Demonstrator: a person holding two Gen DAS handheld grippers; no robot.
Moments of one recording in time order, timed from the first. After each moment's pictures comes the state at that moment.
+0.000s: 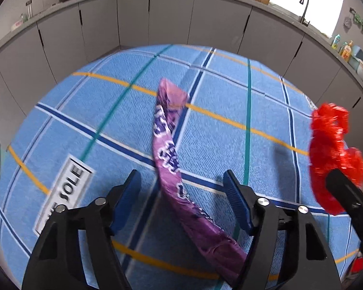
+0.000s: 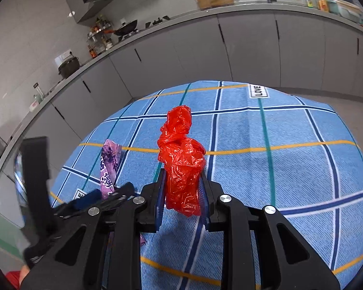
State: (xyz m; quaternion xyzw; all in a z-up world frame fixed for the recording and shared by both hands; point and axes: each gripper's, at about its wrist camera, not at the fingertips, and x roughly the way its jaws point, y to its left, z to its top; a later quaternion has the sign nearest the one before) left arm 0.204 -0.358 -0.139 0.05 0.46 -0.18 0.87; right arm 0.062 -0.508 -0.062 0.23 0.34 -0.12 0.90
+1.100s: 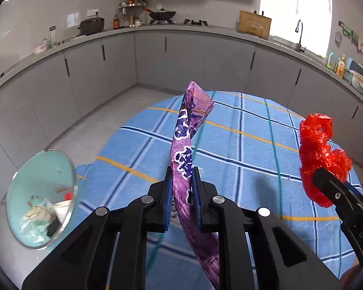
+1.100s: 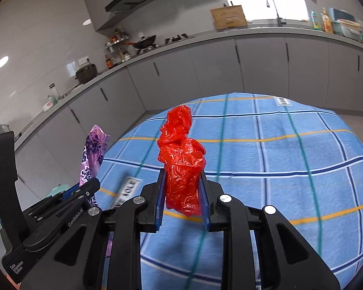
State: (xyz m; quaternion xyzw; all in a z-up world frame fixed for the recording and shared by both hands) left arm 0.161 -0.218 -0.074 0.05 0.35 -0.17 0.92; right arm 0.038 -0.389 -0.031 0.19 0.29 -0.10 0.93
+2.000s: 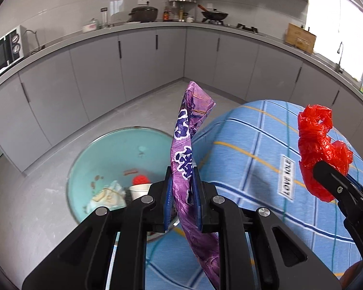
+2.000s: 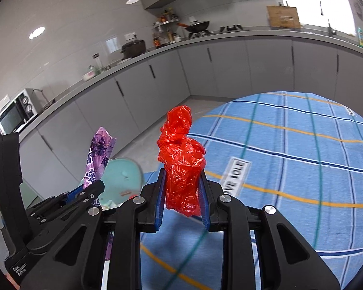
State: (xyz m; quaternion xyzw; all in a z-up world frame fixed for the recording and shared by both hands) left arm 0.168 -0.047 -0.070 0.00 0.37 -0.06 0.93; right arm 0.084 -0.232 -0.024 0.15 0.32 0.02 0.94
